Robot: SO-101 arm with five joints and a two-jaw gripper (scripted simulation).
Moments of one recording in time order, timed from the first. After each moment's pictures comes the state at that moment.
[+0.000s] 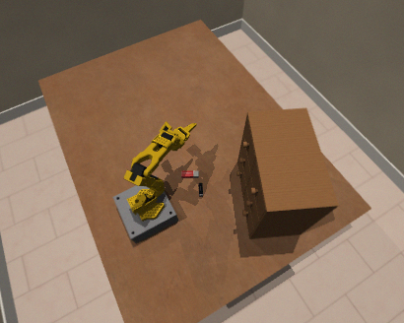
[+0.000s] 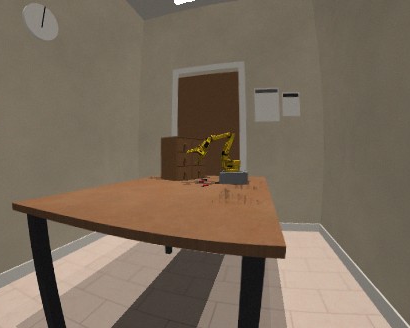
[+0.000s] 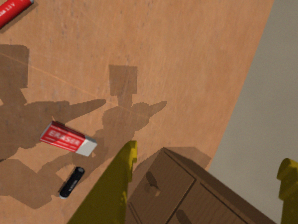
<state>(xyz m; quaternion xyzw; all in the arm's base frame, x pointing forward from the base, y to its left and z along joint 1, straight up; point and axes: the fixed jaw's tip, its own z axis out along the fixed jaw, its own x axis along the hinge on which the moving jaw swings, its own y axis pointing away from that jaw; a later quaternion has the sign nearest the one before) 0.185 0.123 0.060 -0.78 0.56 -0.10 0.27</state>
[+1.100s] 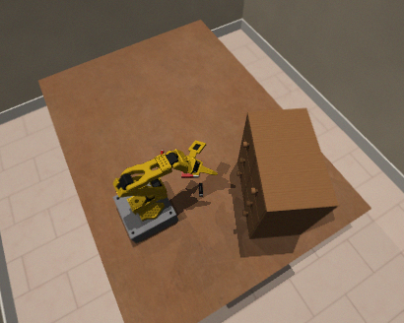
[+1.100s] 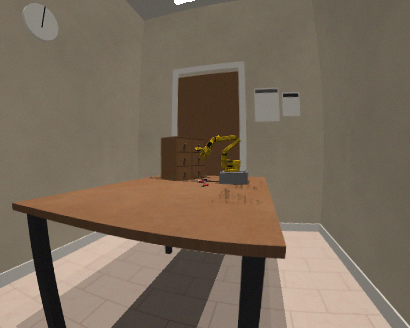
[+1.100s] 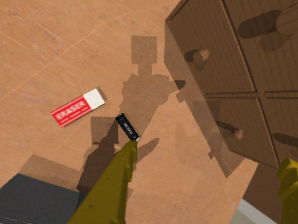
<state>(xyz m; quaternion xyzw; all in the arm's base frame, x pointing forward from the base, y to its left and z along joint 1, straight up) 0.179 0.008 0.066 -0.29 0.92 -0.08 0.26</state>
